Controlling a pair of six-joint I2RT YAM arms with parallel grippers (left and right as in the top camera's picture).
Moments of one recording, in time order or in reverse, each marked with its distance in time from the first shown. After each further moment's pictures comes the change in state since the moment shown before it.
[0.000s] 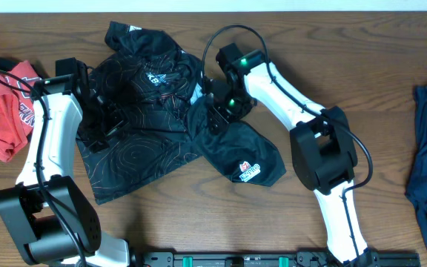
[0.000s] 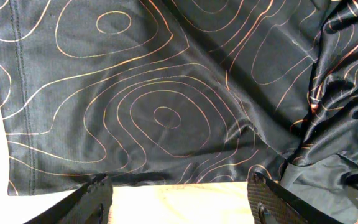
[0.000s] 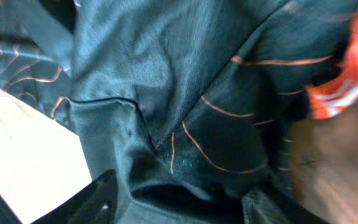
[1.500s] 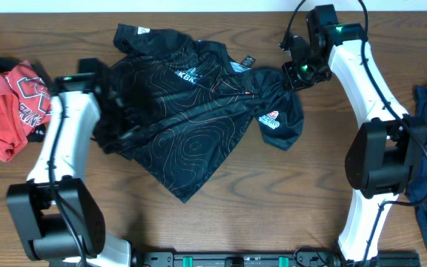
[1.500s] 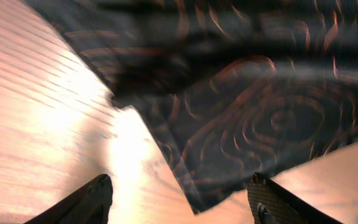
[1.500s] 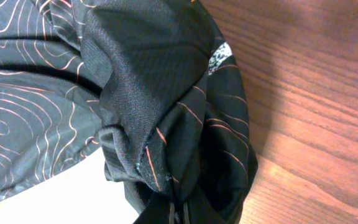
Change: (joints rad) left arm -0.160 0.000 -0.006 -0.067 0.008 0.022; right arm -0.381 -0.200 -0.018 -0.008 0.137 0.050
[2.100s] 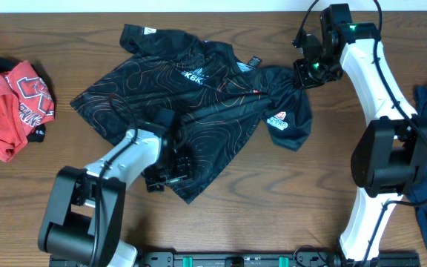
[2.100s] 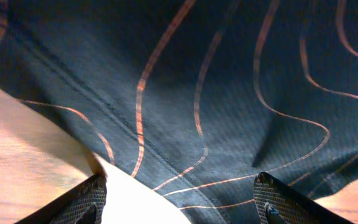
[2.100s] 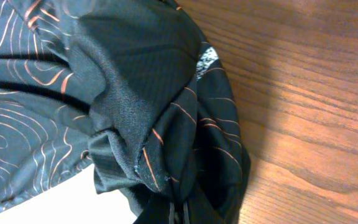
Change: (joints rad) left arm -0.368 -0.012 -0.456 0.350 0.017 -0.110; right arm -0.060 0.000 0.000 -0.010 -0.005 0.003
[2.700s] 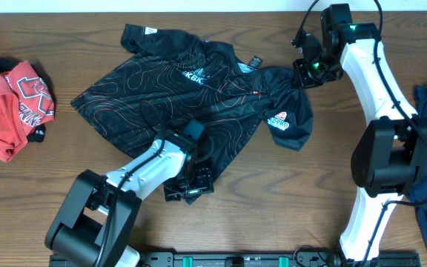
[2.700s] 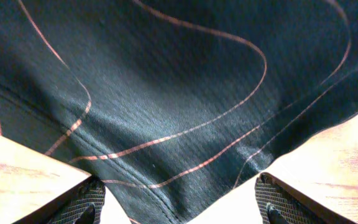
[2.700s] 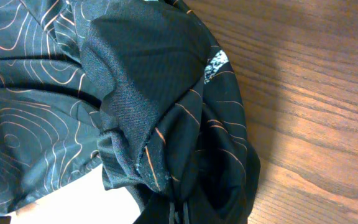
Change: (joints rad) left arm -0.206 -0.003 -0.009 0.011 0.035 -0.158; right arm -0.002 0.000 0.000 0.000 -0.030 0.000
